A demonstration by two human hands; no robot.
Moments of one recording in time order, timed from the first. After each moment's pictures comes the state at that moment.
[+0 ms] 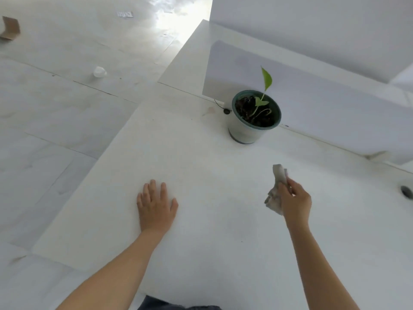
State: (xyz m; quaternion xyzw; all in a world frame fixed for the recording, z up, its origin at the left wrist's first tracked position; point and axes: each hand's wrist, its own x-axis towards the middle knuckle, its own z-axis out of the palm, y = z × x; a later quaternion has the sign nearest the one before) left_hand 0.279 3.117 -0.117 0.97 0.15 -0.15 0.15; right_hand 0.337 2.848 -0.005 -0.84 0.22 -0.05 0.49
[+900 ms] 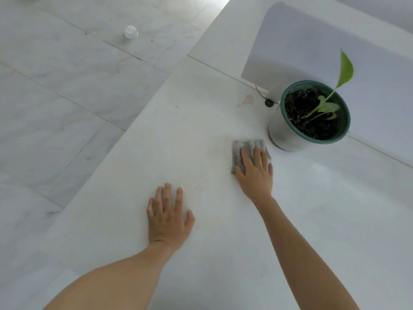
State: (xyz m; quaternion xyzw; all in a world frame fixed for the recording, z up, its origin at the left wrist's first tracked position) left_hand 0.285 3.116 -0.149 0.98 0.20 0.04 0.06; right_hand 0.452 2.961 -0.108 -0.98 -0.09 0.16 0.10
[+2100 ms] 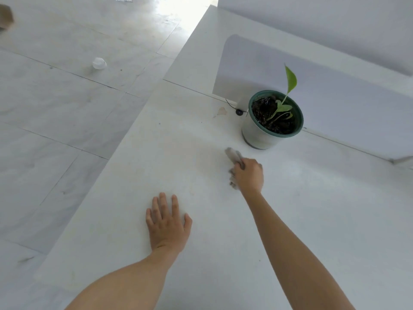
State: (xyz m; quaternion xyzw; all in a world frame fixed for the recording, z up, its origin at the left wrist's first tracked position) left_hand 0.286 3.115 -0.132 0.97 0.19 -0.04 0.11; right_hand 0.434 2.967 -0.067 -0.90 0.16 0.09 0.40
